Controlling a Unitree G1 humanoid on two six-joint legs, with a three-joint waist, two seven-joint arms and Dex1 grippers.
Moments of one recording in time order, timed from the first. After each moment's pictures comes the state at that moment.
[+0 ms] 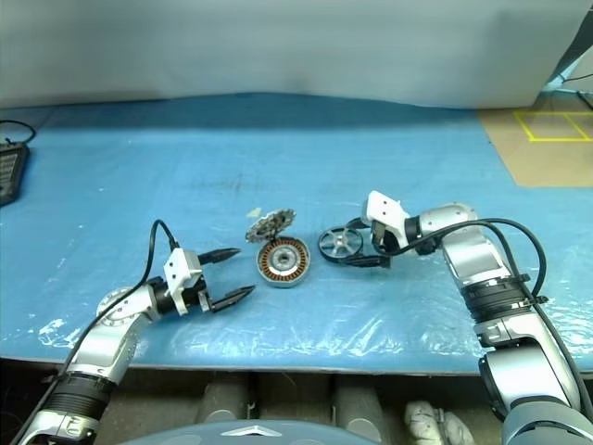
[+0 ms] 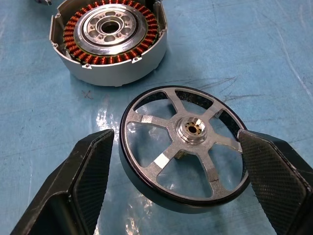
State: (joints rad) left arm -0.07 0.45 -0.05 0.13 -0.28 -0.17 -1.01; right arm -0.57 -0.67 0.21 0.23 0.10 0.28 1.29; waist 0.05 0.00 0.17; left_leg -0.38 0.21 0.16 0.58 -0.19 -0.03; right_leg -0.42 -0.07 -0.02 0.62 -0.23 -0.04
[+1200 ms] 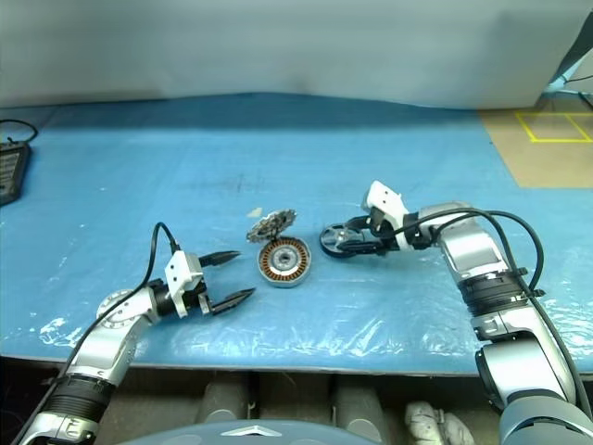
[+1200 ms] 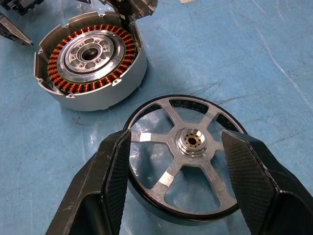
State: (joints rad) left arm -0.06 0.45 -0.05 0.13 -0.26 -0.18 -1.01; right arm -0.61 -0.66 0.21 0.25 0.17 0.43 1.24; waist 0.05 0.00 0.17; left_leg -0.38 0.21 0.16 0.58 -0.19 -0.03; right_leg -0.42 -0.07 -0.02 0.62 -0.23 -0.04
